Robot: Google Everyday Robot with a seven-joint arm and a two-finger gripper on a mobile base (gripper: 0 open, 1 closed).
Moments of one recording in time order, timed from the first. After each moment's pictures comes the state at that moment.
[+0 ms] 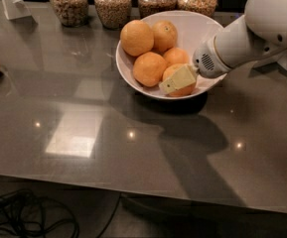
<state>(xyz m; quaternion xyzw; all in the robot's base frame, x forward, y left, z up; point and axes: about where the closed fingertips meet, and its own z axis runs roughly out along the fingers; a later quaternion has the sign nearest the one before) 0.581 -0.115 0.881 -0.34 0.88 0.16 0.31</state>
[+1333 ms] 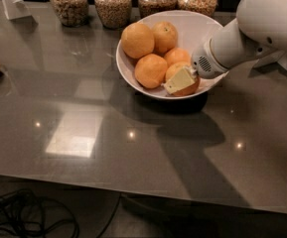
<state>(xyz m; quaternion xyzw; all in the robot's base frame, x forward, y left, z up) 0.594 -0.111 0.872 -0.36 0.87 0.13 0.30</state>
